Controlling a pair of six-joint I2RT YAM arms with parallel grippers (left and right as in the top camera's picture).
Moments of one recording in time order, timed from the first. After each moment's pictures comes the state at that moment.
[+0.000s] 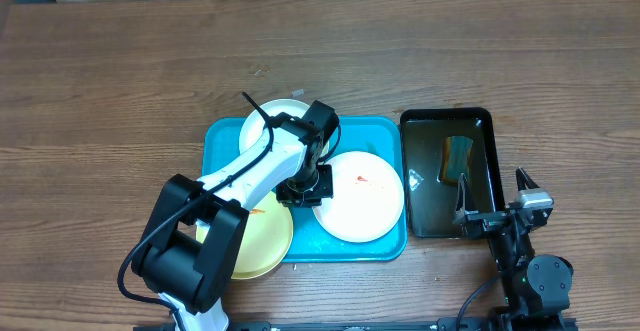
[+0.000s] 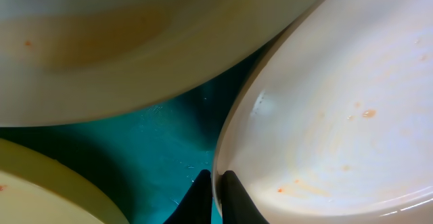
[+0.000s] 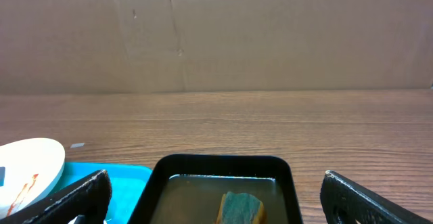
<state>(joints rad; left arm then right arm) -0.52 1.88 1.20 -0.97 0.16 -0.58 0.09 0.01 0.02 -0.03 -0.03 0.07</state>
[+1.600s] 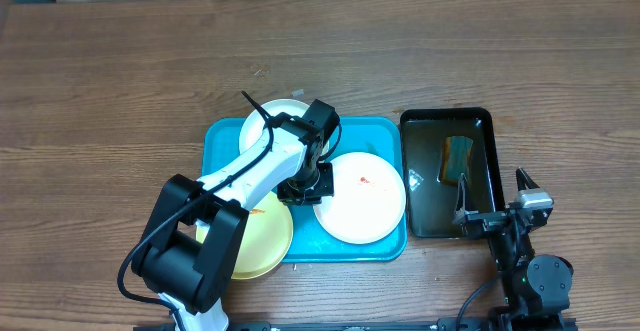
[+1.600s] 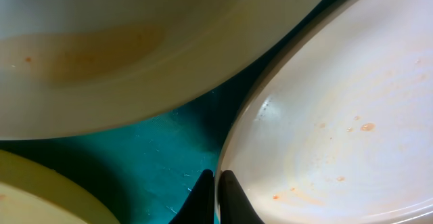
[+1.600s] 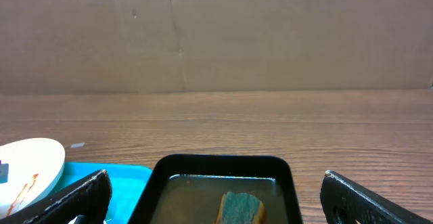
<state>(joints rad) -0.52 1.88 1.20 -0.95 0.16 -0.58 0.09 0.01 0.02 -0.04 -0.03 0.07</state>
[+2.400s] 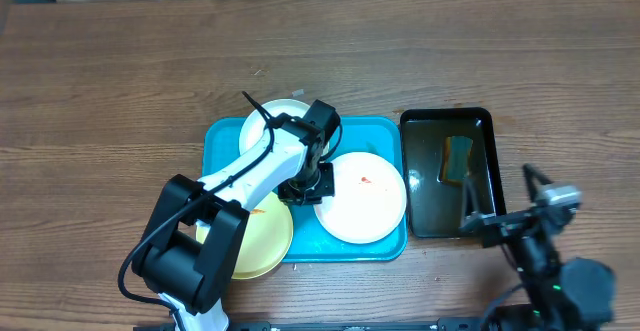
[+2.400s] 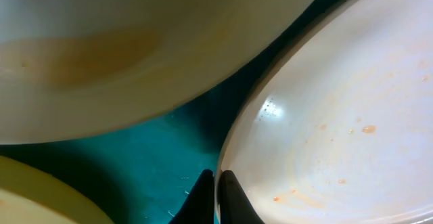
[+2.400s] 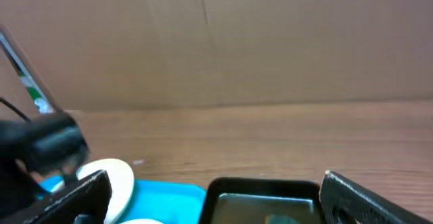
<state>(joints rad) -0.53 1.88 1.20 -0.94 0.15 -0.58 0.09 0.17 0.44 -0.33 -0.15 0.16</state>
